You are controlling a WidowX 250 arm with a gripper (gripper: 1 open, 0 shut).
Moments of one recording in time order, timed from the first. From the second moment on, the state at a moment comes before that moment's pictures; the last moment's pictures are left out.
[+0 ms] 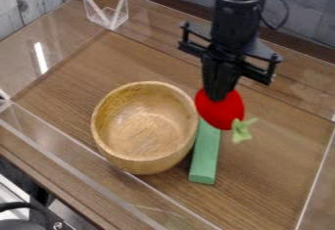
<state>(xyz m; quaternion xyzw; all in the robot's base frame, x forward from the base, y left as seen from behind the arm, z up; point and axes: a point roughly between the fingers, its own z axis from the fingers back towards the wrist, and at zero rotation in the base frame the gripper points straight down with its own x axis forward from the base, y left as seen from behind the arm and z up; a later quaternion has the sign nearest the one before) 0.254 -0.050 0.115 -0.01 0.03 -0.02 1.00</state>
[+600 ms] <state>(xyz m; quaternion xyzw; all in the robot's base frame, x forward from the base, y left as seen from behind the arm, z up) 0.252 -0.008 0.135 -0.01 0.00 0.05 1.00</state>
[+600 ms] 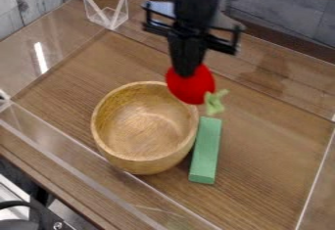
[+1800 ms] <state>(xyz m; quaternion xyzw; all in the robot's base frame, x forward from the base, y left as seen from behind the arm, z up) 0.262 0.098 0.098 -0.01 -0.02 0.09 1.00</state>
